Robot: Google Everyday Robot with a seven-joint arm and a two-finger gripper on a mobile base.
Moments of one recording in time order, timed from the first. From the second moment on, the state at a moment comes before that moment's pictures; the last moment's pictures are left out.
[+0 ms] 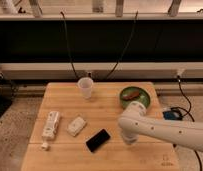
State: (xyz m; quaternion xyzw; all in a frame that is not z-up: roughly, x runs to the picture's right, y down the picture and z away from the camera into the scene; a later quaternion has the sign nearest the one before) arm 0.139 0.297 0.756 -0.37 -0.02 -0.11 0.92
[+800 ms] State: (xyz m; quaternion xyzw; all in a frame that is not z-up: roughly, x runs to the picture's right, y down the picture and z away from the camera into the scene) arm 0.114 0.301 0.777 -0.37 -0.02 -0.15 0.91
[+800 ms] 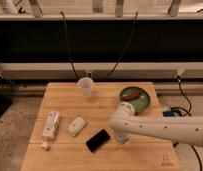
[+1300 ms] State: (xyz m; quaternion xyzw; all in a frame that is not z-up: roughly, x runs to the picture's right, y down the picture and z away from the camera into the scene) arm 0.099 0.297 0.780 -0.37 -0.02 -0.17 0.91
